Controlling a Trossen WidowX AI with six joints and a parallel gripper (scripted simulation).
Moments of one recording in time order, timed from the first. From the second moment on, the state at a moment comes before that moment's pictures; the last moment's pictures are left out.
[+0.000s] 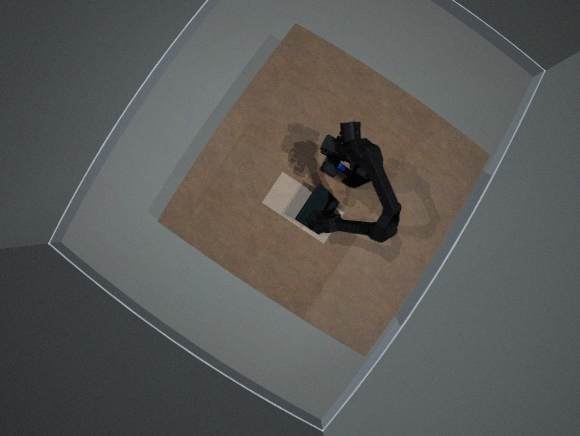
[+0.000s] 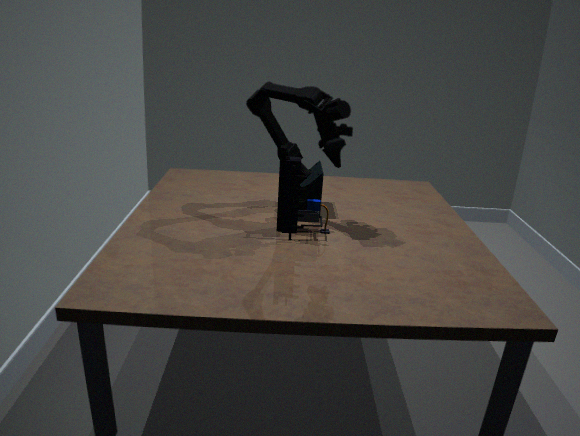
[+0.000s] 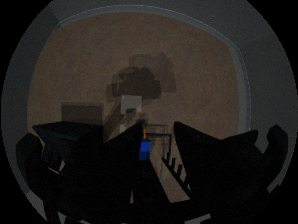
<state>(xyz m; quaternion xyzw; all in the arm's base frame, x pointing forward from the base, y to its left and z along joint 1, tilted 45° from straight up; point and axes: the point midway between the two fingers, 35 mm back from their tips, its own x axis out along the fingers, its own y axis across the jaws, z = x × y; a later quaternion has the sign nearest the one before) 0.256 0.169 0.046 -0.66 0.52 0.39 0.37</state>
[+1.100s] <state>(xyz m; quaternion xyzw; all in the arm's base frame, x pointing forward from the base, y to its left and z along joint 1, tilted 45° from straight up) 0.271 0.057 -0.010 -0.65 0.65 0.26 0.29</state>
